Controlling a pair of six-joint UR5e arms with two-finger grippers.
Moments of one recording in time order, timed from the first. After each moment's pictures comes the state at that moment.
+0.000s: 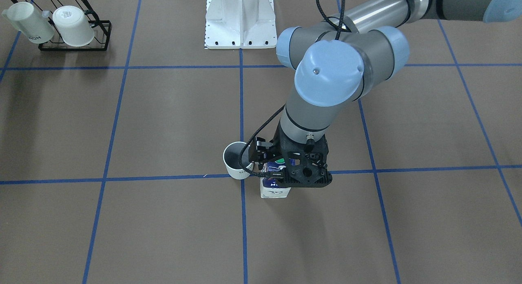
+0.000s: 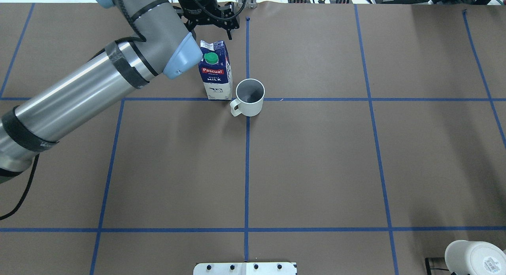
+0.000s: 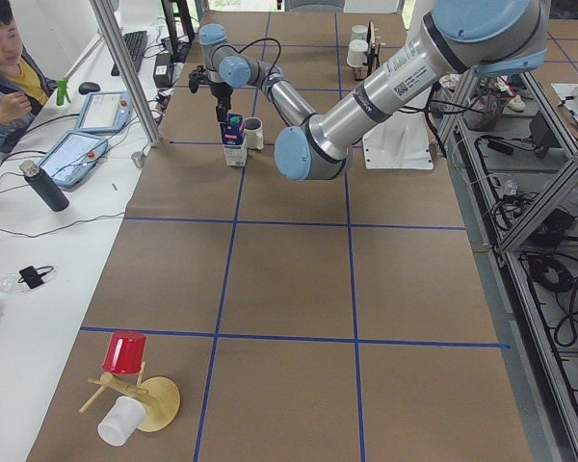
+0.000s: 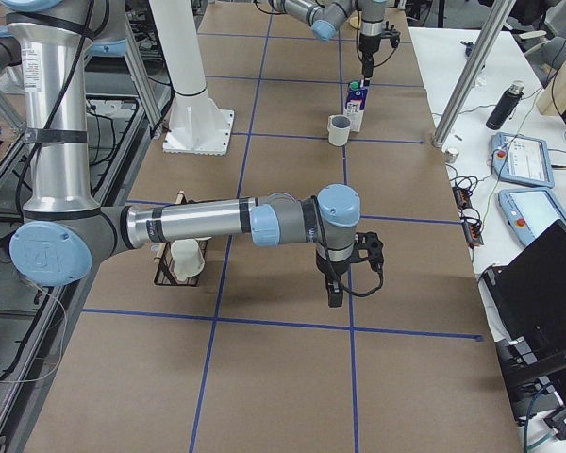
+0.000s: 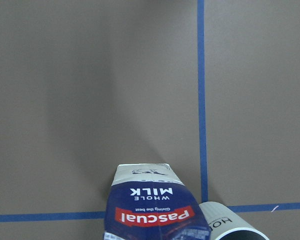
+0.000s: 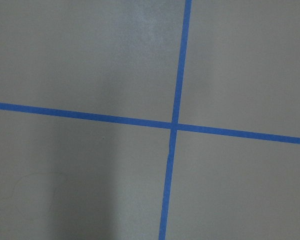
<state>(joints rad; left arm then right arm) -0.90 -2.58 -1.34 -1.56 -2.15 -0.94 1.51 -1.58 1.72 -1.56 2.27 0.04</state>
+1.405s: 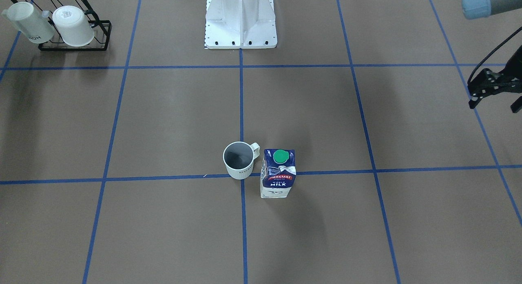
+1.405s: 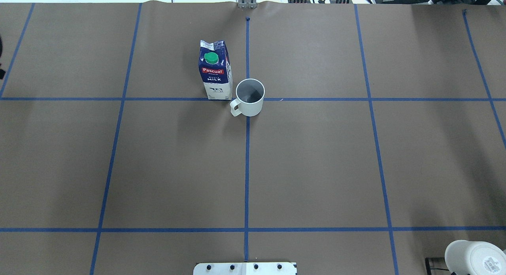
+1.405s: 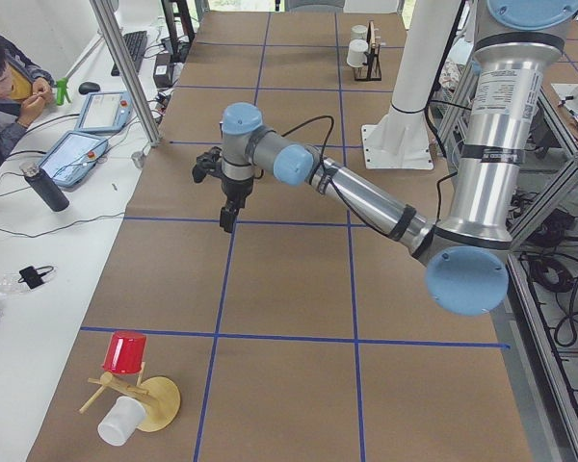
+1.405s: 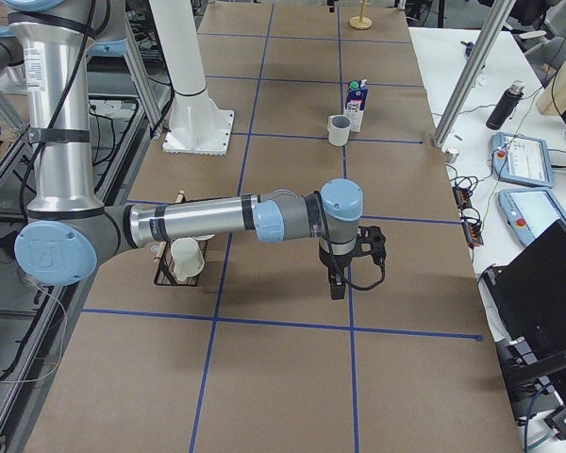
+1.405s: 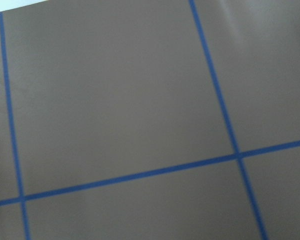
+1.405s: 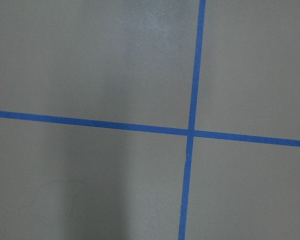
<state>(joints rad) -1.30 -1.62 -1.96 -1.55 -2.16 -0.24 1.49 -1.57 1.73 -1.55 2.31 0.09</state>
